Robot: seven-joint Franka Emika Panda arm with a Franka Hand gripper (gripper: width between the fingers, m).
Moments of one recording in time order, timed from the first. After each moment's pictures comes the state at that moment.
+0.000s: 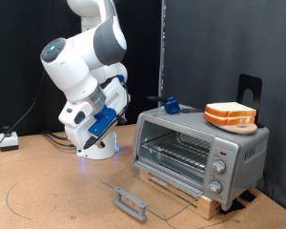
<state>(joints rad) 0.22 -0.09 -0.59 -2.33 0.44 1.87 -0.15</state>
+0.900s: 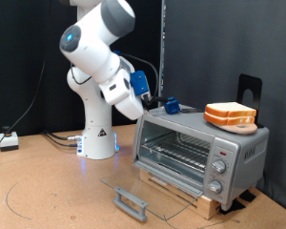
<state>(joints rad) 0.28 -0.29 -0.50 -2.36 0.54 1.68 -0.82</state>
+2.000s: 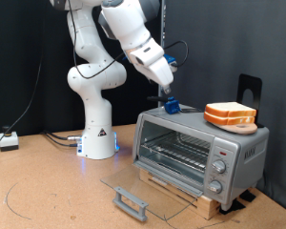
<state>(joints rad) 0.32 -0.60 -0.28 -2.54 0.43 1.90 -0.87</state>
